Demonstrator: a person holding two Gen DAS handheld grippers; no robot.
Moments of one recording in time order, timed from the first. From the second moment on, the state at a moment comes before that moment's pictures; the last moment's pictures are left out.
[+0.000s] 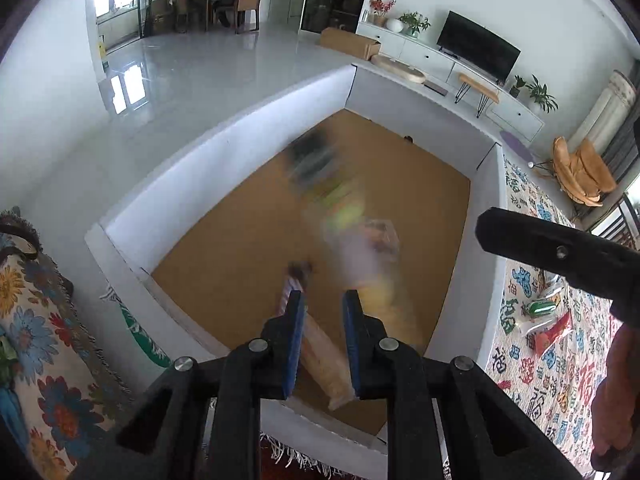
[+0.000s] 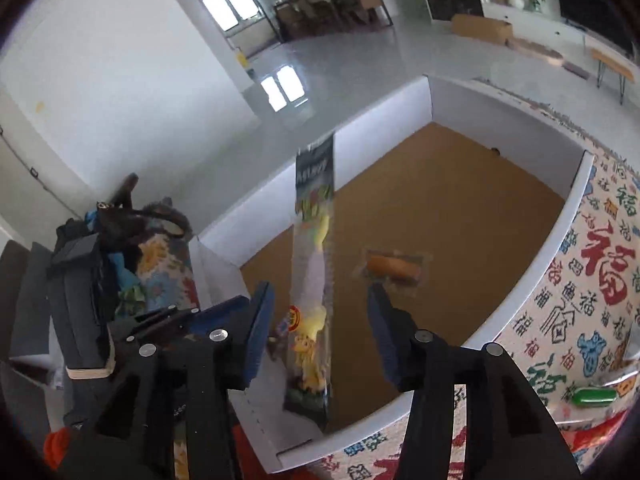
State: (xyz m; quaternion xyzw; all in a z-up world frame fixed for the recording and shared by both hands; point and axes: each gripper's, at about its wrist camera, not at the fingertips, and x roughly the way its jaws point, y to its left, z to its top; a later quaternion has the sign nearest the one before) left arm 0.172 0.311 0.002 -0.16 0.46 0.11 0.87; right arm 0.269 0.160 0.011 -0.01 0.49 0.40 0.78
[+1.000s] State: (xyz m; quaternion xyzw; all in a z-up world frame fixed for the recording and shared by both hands) left arm 0.183 0.018 -0.111 -0.02 0.50 -0.05 0.86; right arm 0.146 -0.272 -0.127 -0.02 0.44 0.00 0.90
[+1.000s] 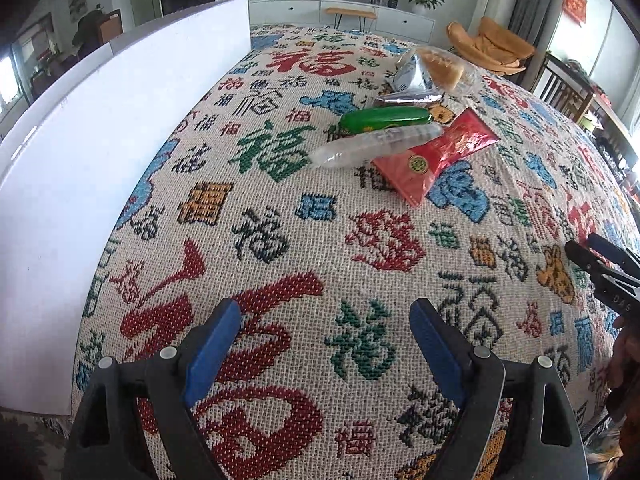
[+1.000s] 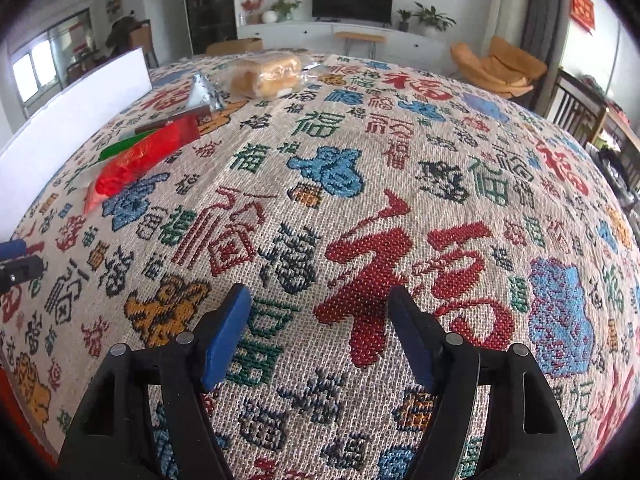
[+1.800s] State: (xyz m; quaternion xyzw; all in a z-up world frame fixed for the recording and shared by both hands) left arm 0.183 0.010 -0.120 0.01 0.50 -0.03 0.87; right arm 0.146 -0.278 -0.133 -0.01 0.45 -0.01 0.90
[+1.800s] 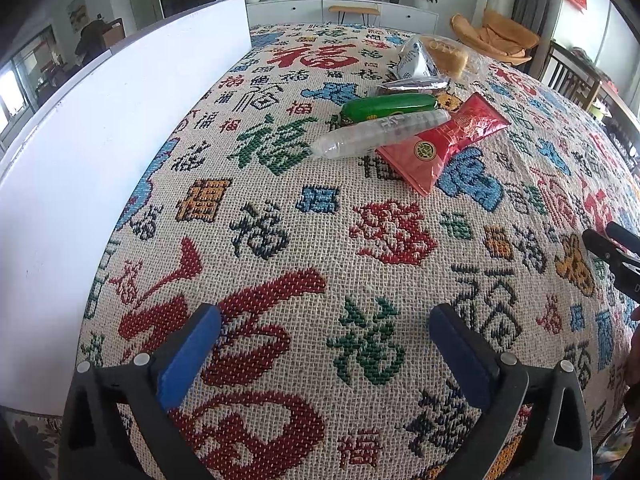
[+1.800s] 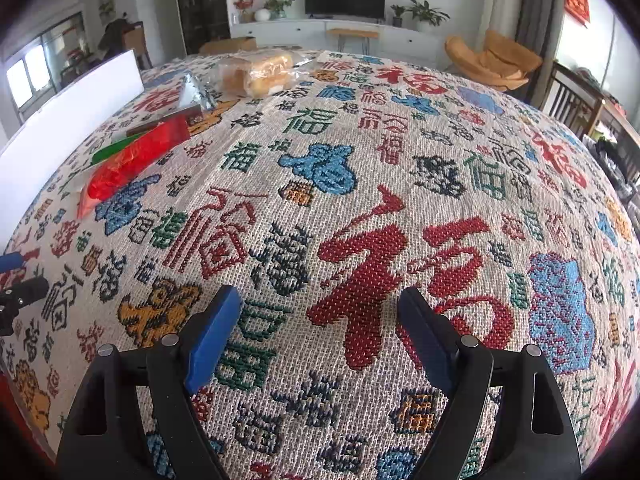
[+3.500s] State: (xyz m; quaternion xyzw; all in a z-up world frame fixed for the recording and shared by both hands) left arm 0.182 0.024 -0.119 -0.01 0.50 -0.01 0.87; right arm 0.287 -0.160 -0.134 0.17 0.54 0.09 0.82
